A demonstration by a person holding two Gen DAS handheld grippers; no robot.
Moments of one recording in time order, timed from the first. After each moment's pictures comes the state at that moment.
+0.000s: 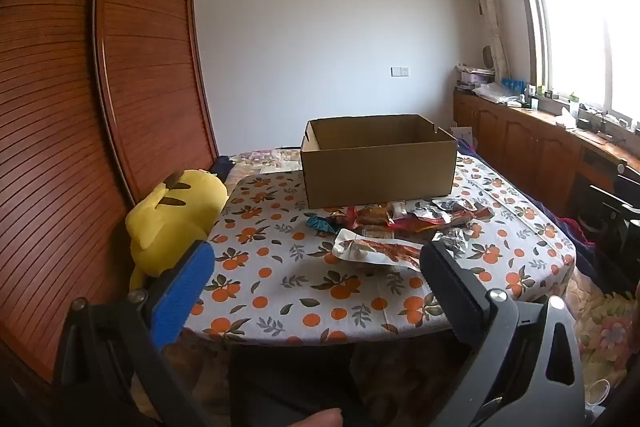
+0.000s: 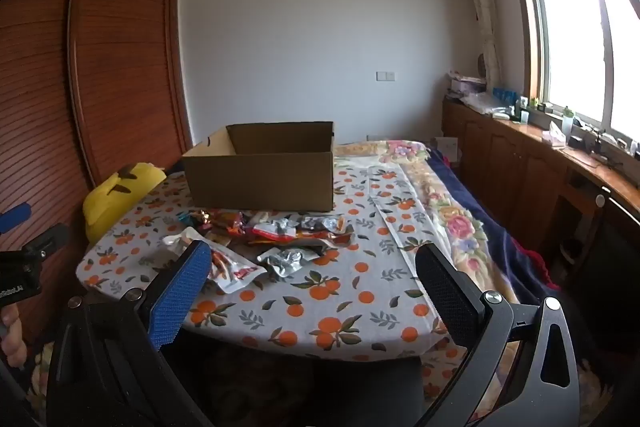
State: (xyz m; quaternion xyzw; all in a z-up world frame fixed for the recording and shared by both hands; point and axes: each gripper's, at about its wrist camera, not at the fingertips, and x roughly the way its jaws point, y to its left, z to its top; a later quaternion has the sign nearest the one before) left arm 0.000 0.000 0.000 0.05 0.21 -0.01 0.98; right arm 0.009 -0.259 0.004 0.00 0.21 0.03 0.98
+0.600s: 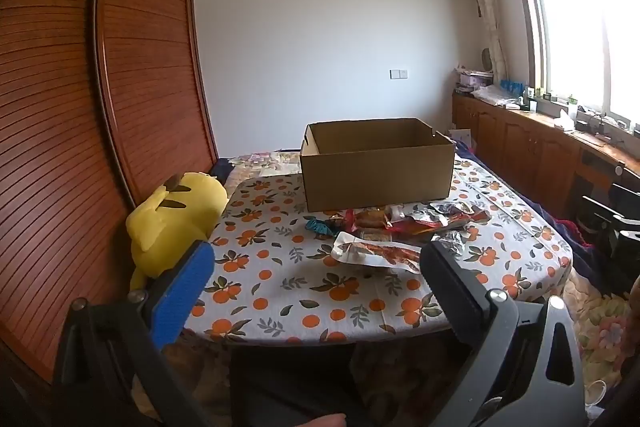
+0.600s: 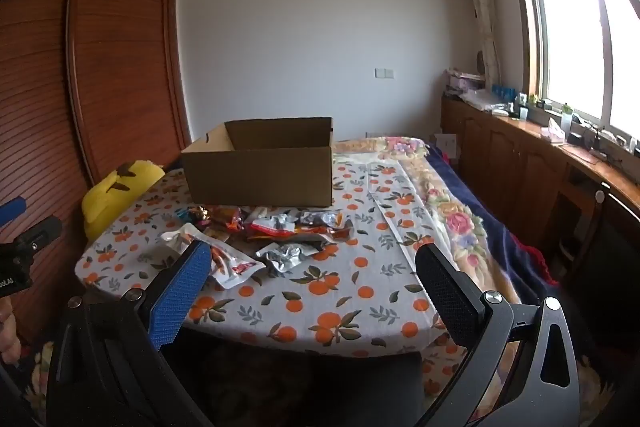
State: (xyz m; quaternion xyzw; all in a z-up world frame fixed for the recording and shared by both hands) left arm -0.003 -0.001 0.006 0.04 0.21 -0.01 0.98; right arm 0.008 -0.260 0.001 0.00 0.22 0.03 0.98
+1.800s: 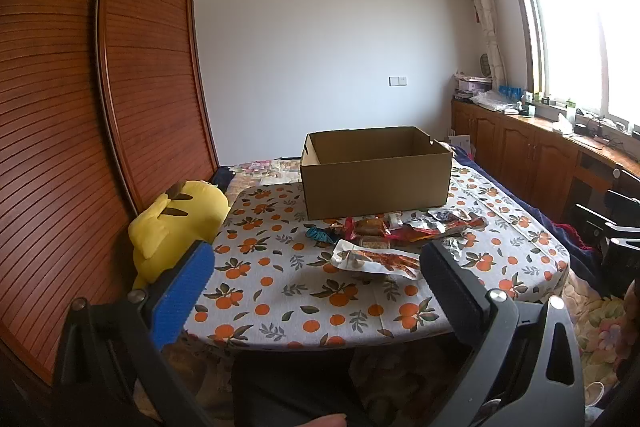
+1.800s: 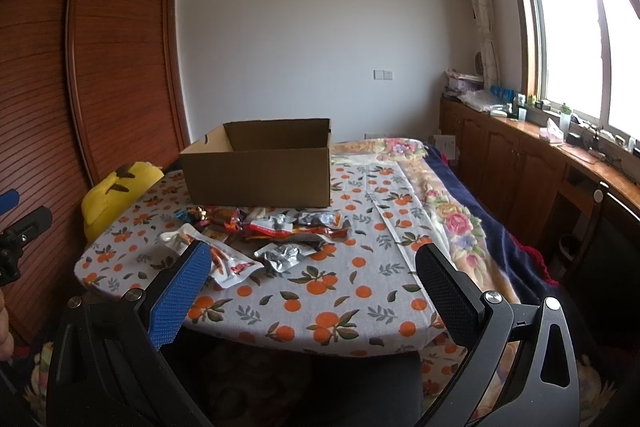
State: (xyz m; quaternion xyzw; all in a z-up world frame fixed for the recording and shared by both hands) left arm -0.008 0.000 0.017 0.05 0.20 -0.01 0.98; right arm 0.007 -0.260 0.000 0.00 0.21 0.03 0.98
